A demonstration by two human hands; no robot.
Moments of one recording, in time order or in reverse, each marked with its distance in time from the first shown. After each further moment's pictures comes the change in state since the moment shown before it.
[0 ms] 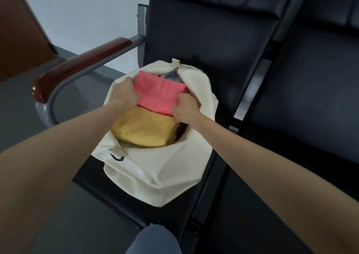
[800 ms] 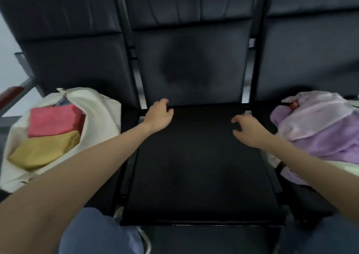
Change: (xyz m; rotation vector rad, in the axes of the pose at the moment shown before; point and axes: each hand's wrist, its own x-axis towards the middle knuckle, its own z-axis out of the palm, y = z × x) left_hand -0.249 0.337 0.086 -0.082 -0.517 0.514; right_hand -0.337 0.329 -0.236 -0.211 0.218 0.342
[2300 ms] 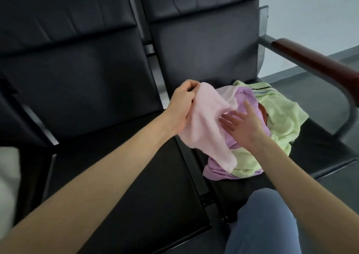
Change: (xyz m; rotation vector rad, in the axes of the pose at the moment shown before) left_hand -0.020 0.330 0.136 -0.980 -0.404 0.172; right_hand -0.063 0.212 -0.077 1.991 0.496 0.605
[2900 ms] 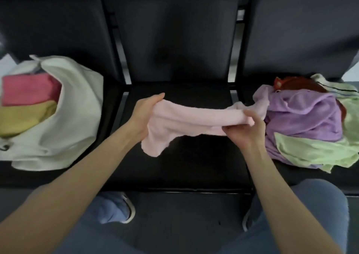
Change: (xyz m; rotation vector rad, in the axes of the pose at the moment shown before) left_hand -0.190 -0.059 -0.227 -0.114 0.516 -0.329; right_hand -0.081 0.165 0.070 0.289 -0.294 0.294
